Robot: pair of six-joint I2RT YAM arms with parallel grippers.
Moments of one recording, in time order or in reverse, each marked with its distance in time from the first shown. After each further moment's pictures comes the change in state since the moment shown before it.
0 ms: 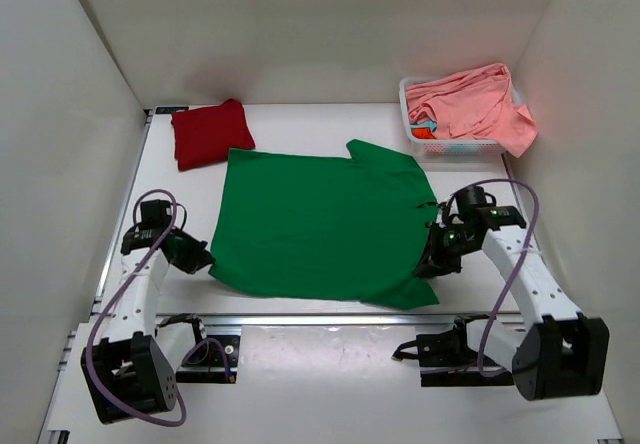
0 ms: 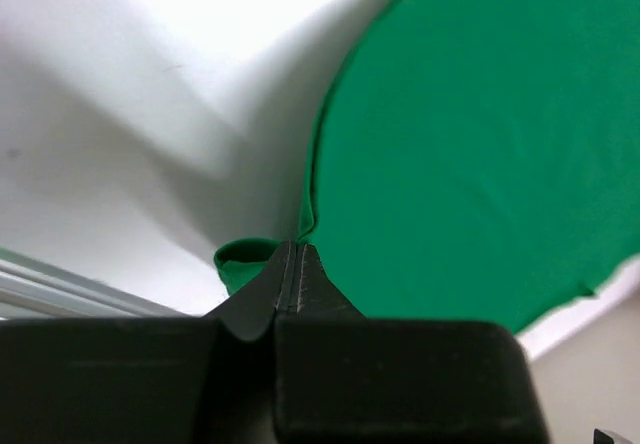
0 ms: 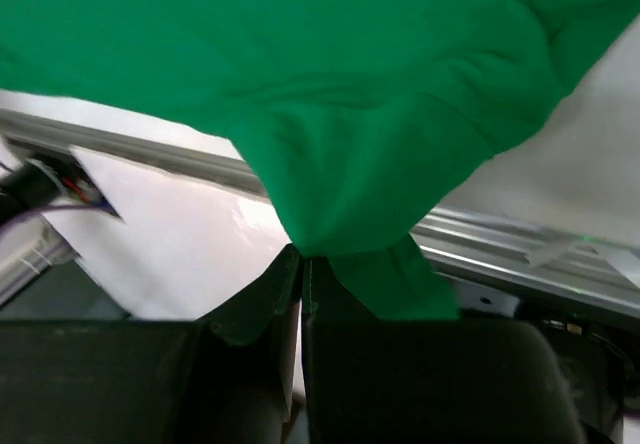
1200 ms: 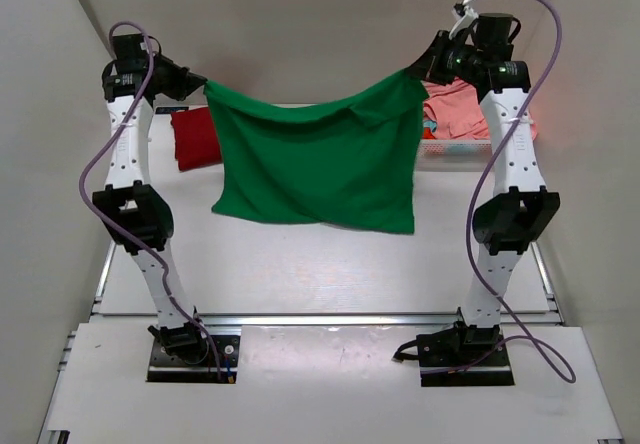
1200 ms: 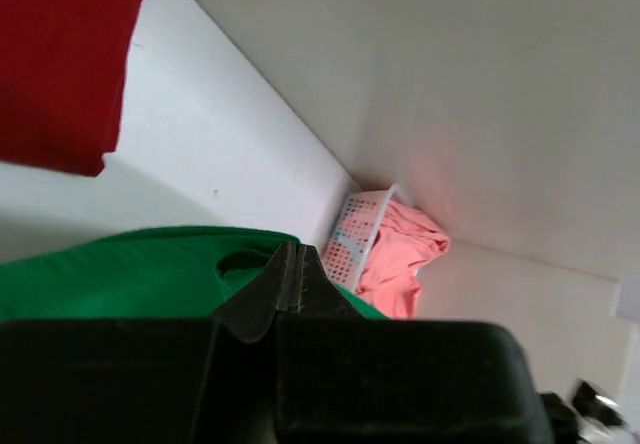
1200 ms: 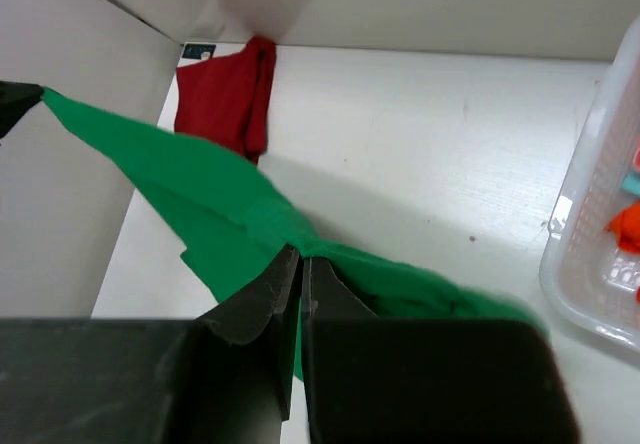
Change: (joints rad) left arm -0.025 1.077 1.587 0.085 0.209 -0.147; right arm -0.061 0.938 1.520 0.343 -0.128 0.016
